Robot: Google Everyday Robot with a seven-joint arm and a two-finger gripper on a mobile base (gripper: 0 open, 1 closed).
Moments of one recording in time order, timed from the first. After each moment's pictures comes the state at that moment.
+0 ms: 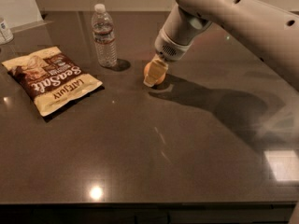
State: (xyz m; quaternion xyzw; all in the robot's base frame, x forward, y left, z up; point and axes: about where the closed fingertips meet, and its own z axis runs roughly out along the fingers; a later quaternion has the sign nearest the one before) arm 0.627 -0.027 0.861 -0.56 0.79 0.08 0.22
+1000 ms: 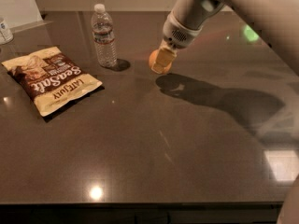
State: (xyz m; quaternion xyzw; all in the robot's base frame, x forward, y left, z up) arm 0.632 -0.045 0.894 -0.58 0.78 0.08 0.22
